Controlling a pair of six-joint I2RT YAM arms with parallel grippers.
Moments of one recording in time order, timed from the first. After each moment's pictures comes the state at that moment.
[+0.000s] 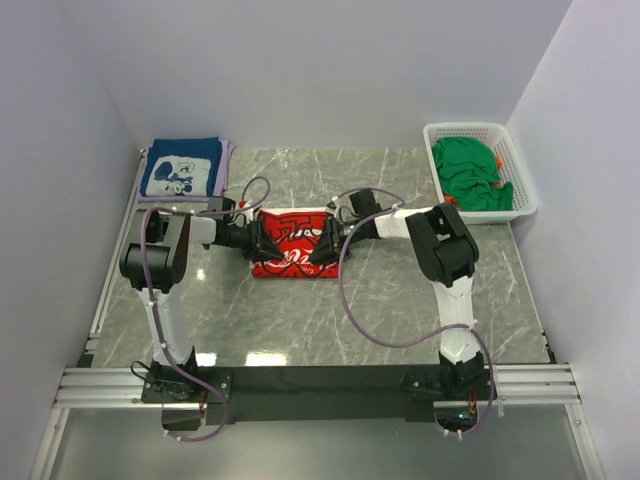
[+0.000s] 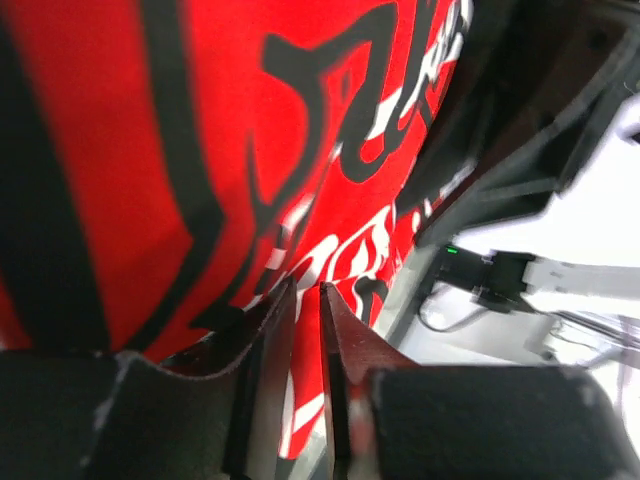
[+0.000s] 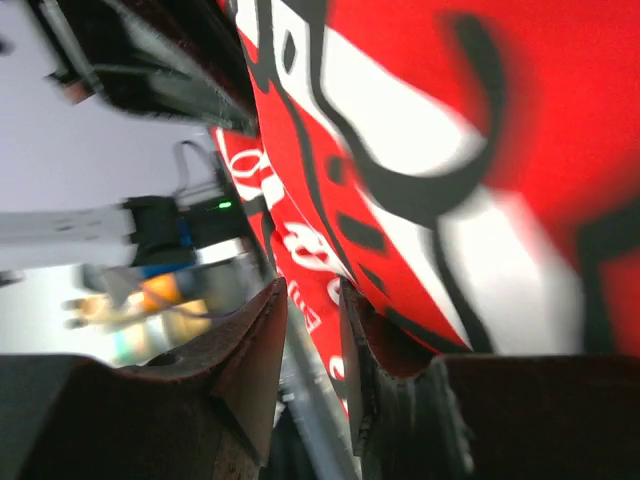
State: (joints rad) left arm -0.13 2.01 1.05 -0.11 0.95 -0.44; right arm 0.42 2.19 1.31 -0.13 -1.00 0.57
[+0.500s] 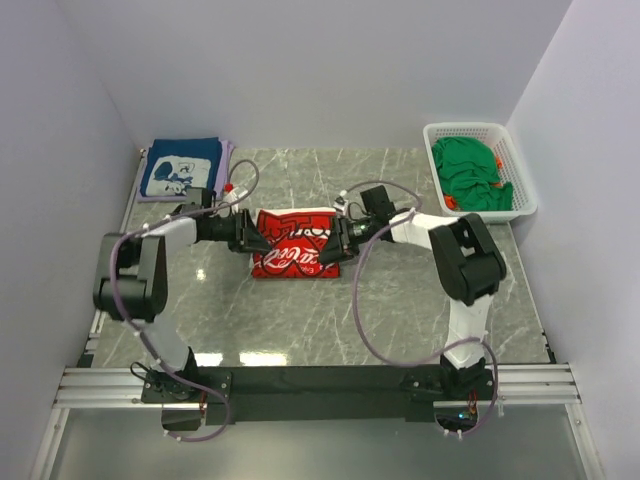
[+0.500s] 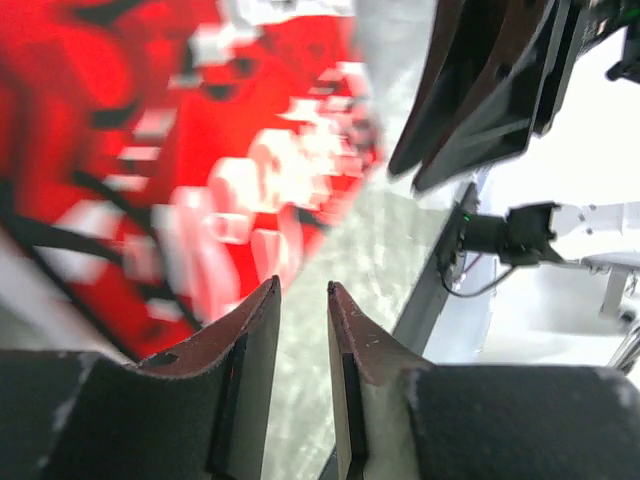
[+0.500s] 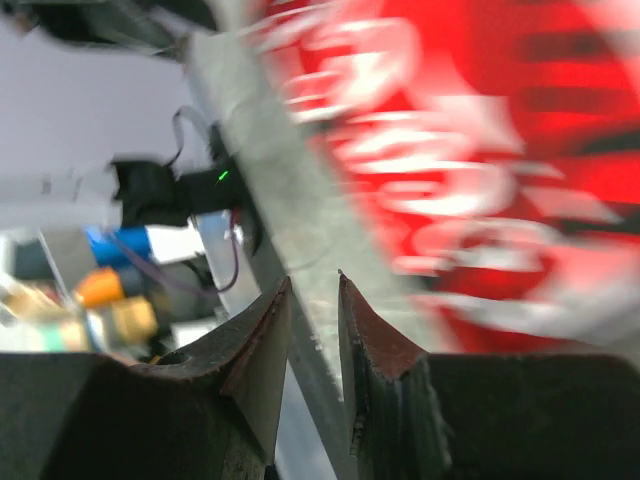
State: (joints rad) left arm -0.06 1.78 0.99 -0.24 1.03 -0.22; right arm 0.40 1.98 1.16 -0.14 -1.01 0.51
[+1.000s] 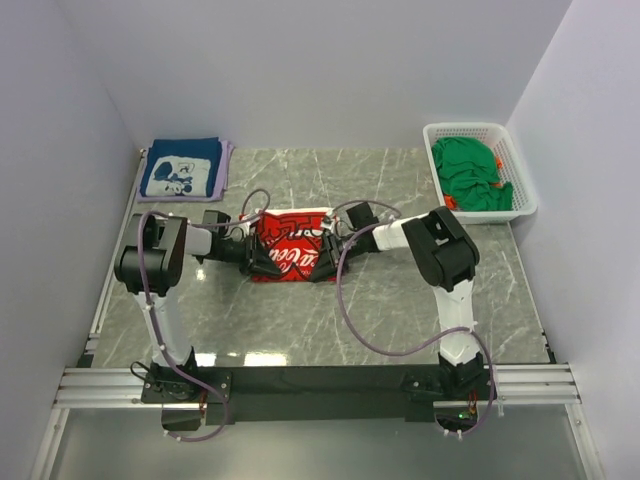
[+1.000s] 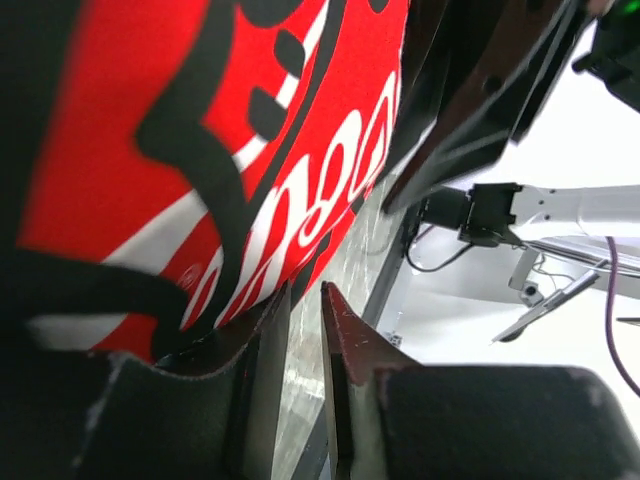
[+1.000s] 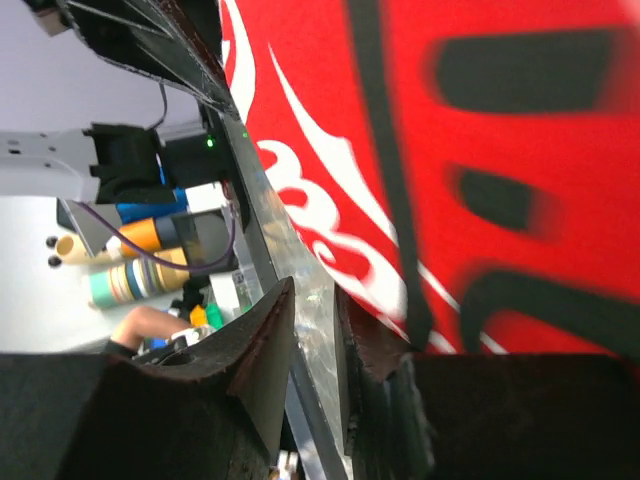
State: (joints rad) left arm -0.11 1.98 0.89 -0.07 1.11 -0.34; right arm 0.47 2.16 1.16 -0.04 -1.09 0.51
